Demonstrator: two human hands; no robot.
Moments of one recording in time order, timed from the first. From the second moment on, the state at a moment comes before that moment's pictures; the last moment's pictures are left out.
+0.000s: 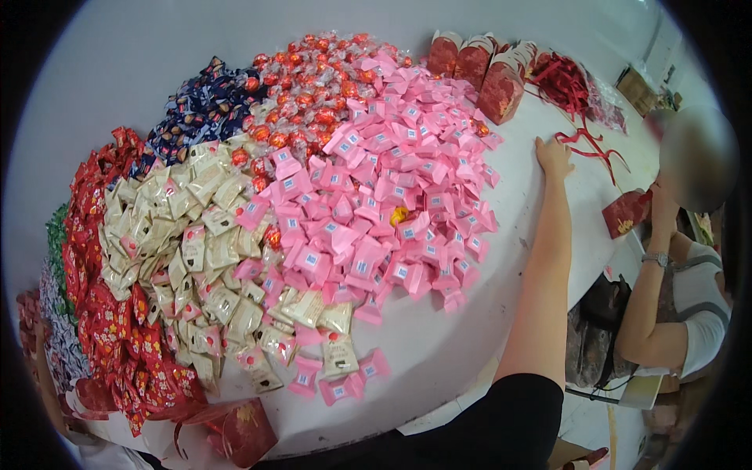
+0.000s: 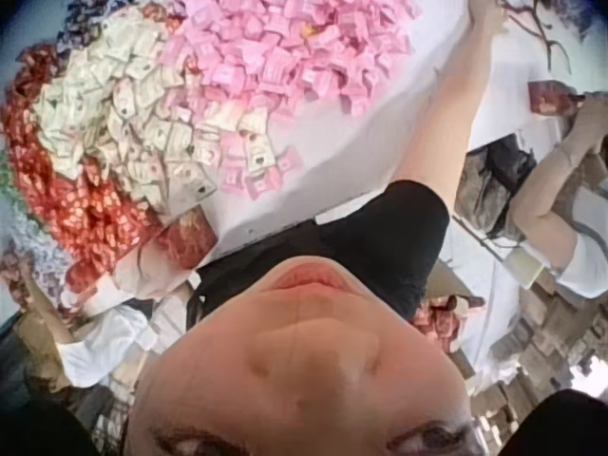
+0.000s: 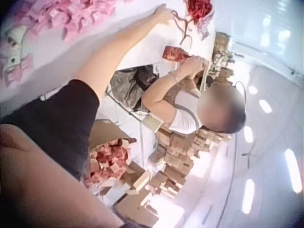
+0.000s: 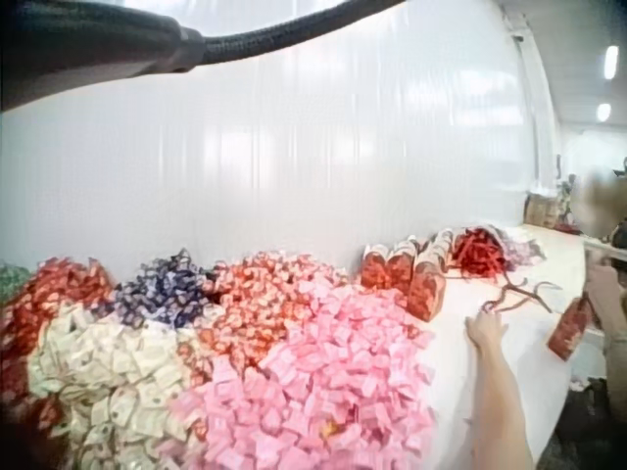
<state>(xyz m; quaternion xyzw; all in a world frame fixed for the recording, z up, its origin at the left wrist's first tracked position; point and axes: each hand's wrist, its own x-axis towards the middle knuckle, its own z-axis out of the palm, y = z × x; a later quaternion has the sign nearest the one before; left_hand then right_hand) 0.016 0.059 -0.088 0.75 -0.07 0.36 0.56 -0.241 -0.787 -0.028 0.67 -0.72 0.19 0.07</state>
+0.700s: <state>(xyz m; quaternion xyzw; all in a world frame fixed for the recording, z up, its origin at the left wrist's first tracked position) -0.082 0.001 0.072 0.52 -0.73 0.02 0.44 -0.236 -0.120 0.095 0.88 0.06 0.34 -0.32</state>
